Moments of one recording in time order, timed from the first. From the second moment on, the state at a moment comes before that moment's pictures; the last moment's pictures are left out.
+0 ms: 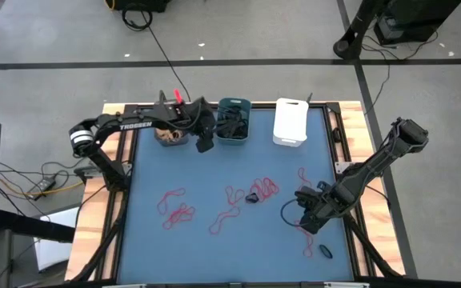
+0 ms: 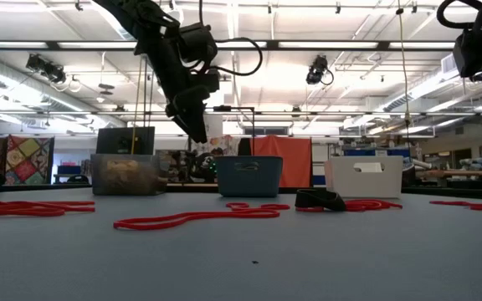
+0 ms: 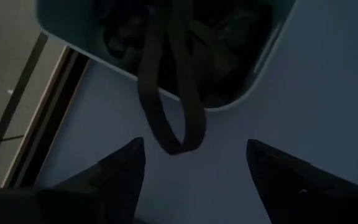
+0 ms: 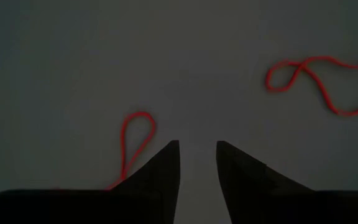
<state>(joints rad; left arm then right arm) 0.45 1.61 1.18 -0.58 -0.11 0.13 0.67 1.28 0.76 -0.88 0.12 1.24</state>
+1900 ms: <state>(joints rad) 0.48 1.71 1.34 -0.08 0.06 0.09 0.70 1.28 0.76 -0.87 0.17 1.22</state>
